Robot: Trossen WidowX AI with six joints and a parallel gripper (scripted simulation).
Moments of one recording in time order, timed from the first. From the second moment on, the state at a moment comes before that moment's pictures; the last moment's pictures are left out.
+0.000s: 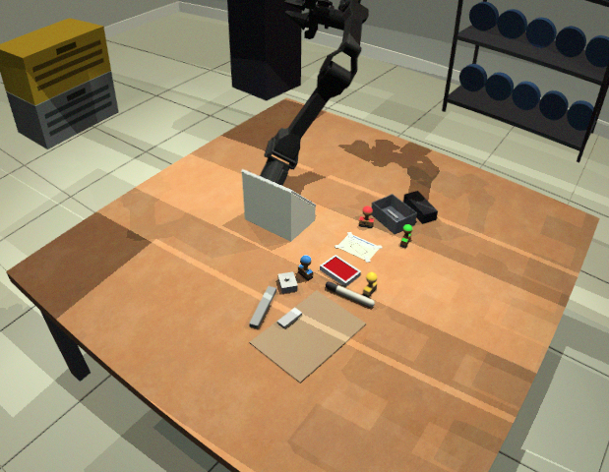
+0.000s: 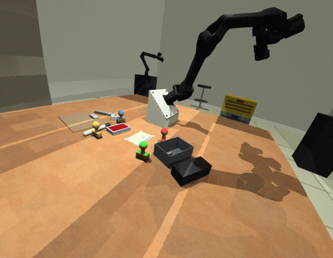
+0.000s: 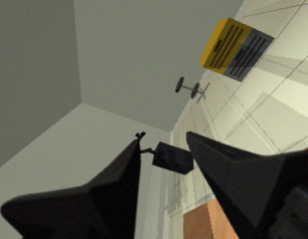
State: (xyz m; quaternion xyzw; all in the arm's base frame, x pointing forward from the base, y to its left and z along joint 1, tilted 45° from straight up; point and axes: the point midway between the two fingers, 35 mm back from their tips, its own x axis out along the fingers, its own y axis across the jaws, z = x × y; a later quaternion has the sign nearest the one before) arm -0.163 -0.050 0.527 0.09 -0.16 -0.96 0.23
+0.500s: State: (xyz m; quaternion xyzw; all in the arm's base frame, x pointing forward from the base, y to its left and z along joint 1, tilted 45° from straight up) arm -0.199 0.161 0.468 0.11 -0.28 -0.95 -0.11
